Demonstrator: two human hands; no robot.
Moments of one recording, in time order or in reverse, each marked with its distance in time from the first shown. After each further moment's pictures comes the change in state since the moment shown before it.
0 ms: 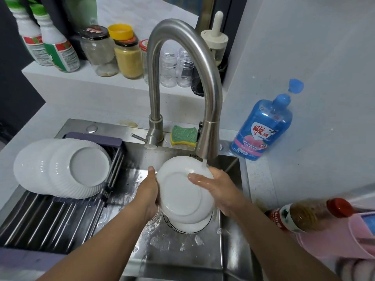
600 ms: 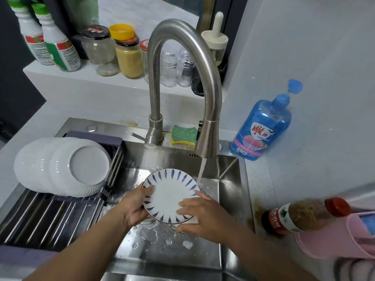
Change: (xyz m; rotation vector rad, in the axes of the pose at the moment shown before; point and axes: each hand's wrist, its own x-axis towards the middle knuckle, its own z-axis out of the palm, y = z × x) left_hand 0.020 -0.018 -0.049 -0.164 -0.256 -0.114; right_hand -0.007 0.076 -0.005 -1.222 -0.279 -0.562
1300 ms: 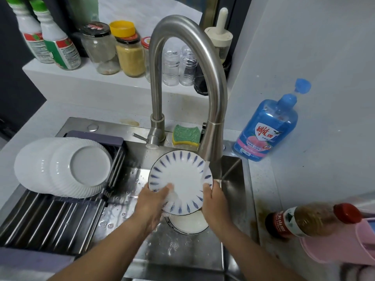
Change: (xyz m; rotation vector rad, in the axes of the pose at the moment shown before) left_hand -0.010 -0.021 0.038 0.091 0.142 0.317; right_hand 0.031 -0.010 0.004 0.699 0.535 0.798
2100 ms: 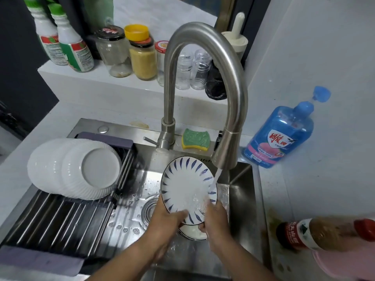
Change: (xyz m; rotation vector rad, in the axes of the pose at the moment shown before) left_hand -0.038 -0.006 -0.006 0.191 -0.191 0.019; right_hand -0.012 0.000 0.026 0.390 -0.027 0.358
